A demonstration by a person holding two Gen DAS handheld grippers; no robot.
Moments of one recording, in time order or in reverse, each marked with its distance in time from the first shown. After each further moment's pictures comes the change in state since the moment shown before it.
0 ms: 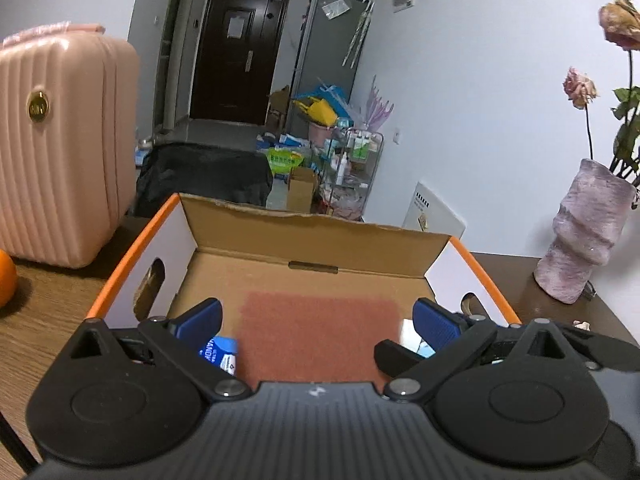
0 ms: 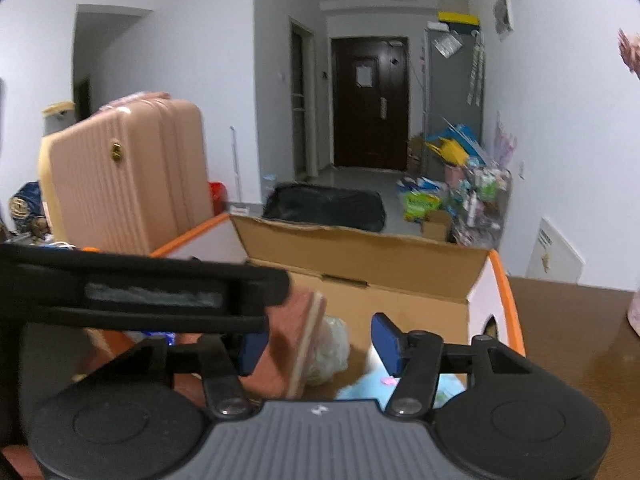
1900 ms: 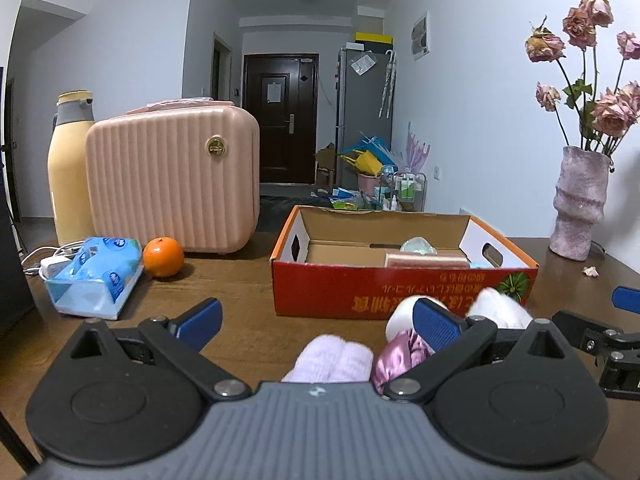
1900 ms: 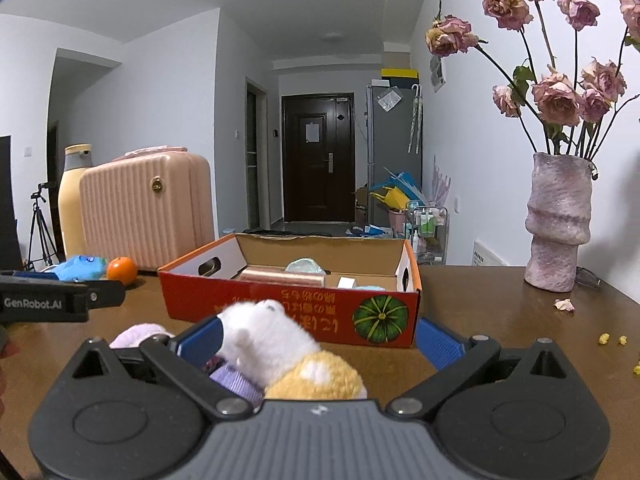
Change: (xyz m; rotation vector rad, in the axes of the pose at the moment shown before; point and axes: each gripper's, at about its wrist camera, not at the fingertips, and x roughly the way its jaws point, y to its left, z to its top) left arm -0.193 0.025 -0.108 0.103 -0.197 0.184; right arm -0.190 0.053 -0.110 0.044 -0.198 -0.154
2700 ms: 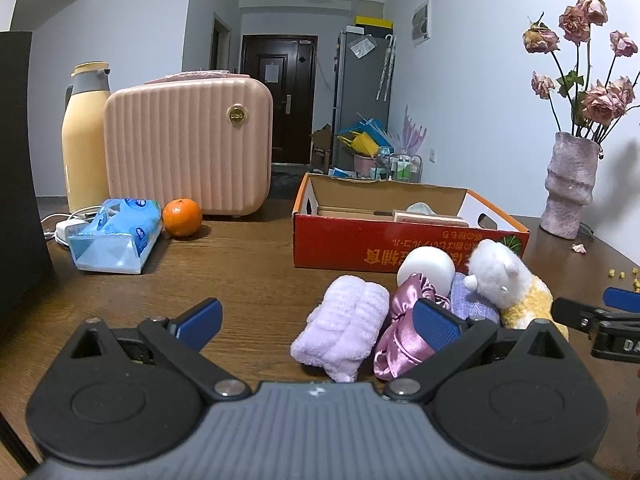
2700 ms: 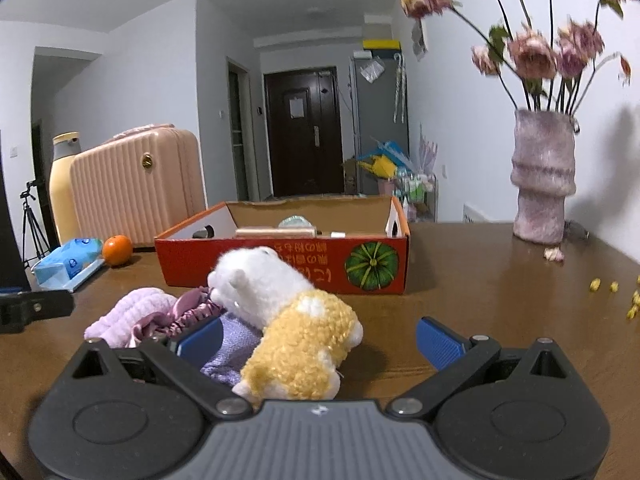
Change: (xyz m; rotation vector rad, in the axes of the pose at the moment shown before) left arm -0.039 0.032 -0.030 -0.020 0.059 -0.027; right arm -0.005 -0.005 -0.022 0.078 0.094 -0.024
